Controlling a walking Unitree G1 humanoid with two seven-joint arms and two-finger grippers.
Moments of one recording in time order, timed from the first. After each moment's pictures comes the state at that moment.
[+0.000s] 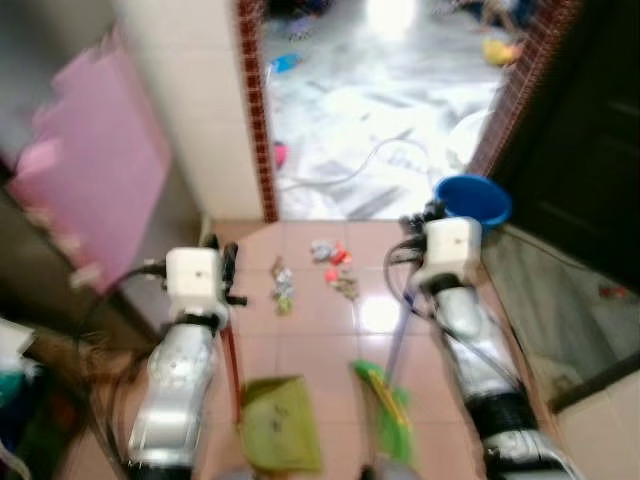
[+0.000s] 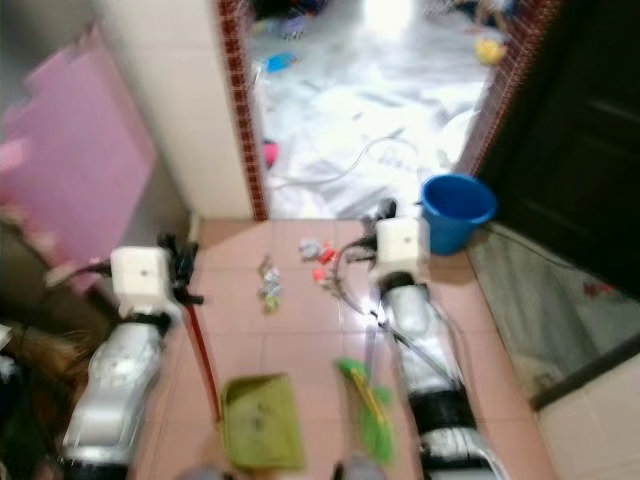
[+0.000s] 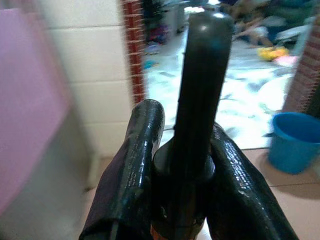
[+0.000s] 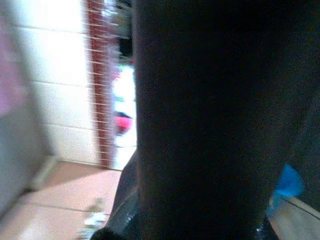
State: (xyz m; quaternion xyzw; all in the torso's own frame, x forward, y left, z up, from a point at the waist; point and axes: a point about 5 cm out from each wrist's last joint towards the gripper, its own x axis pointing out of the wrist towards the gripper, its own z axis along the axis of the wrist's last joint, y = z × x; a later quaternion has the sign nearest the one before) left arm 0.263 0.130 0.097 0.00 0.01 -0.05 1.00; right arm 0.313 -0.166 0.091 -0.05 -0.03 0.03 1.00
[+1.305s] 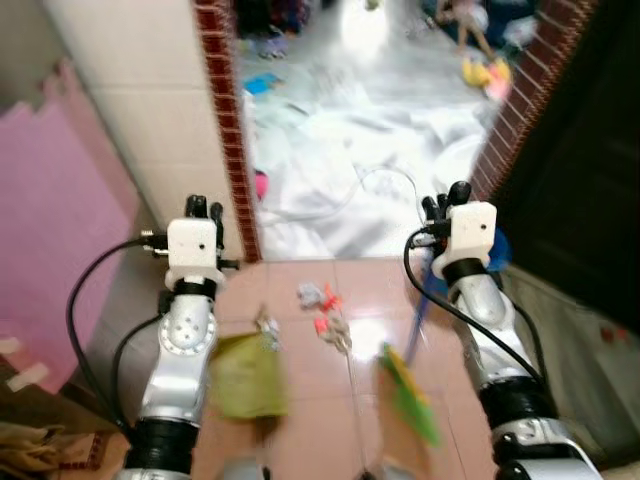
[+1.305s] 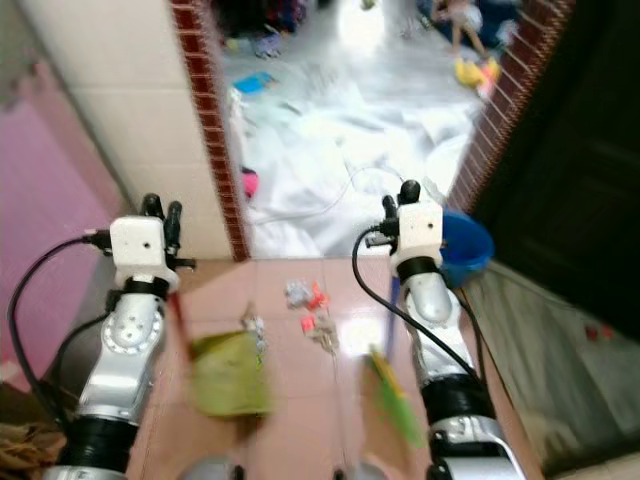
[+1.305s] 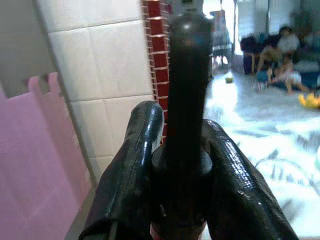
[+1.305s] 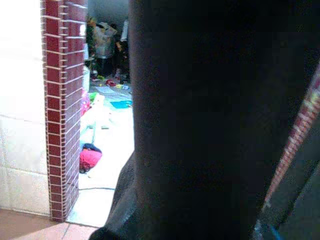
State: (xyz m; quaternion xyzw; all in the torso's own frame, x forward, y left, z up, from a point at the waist) left arm 0.292 0.150 0.119 0.07 -0.09 0.04 0.99; right arm 0.325 -0.162 0.115 -0.08 -0.08 0.05 0.99
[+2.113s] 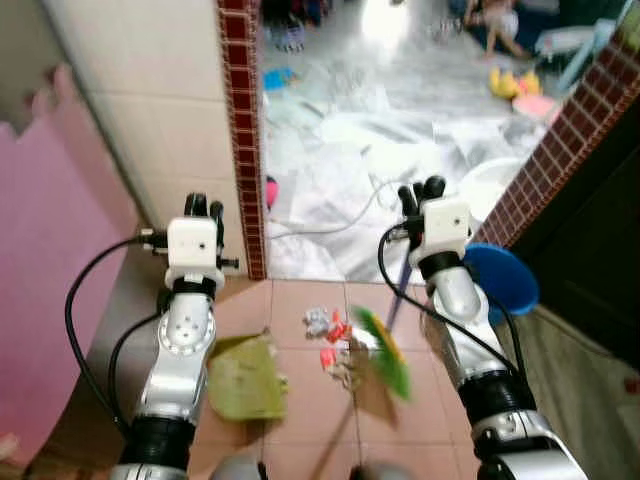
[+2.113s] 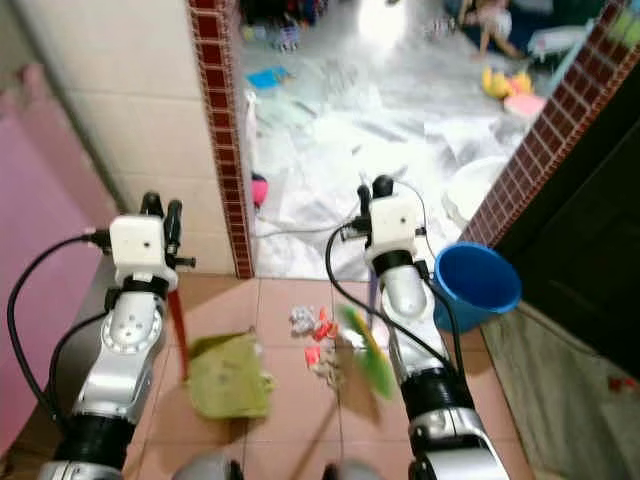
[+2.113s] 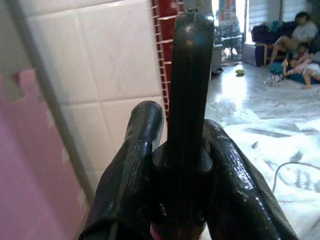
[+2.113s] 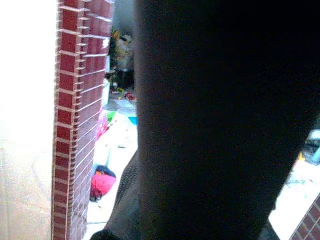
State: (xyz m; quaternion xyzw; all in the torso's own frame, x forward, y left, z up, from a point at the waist) left arm 0.294 0.148 0.117 0.09 -0.10 0.03 0.99; right arm 0.329 -0.138 0.129 -0.07 -0.13 0.07 0.99
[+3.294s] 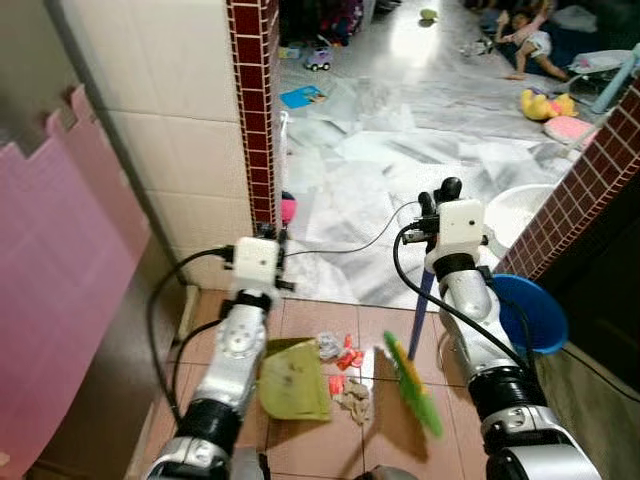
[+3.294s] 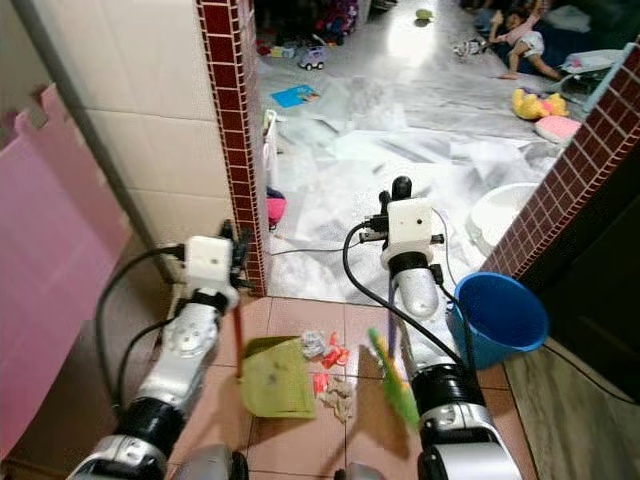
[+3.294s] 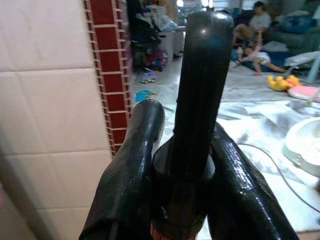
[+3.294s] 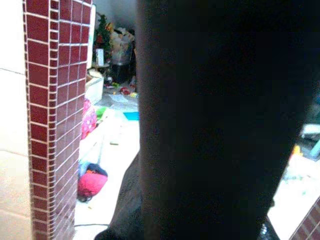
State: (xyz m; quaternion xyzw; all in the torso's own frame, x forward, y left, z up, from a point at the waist) left arm 0.302 0.082 0.071 0.03 -0.02 -0.10 0.99; right arm 0.333 -0.156 0.114 -0.08 -0.08 0.02 0.99
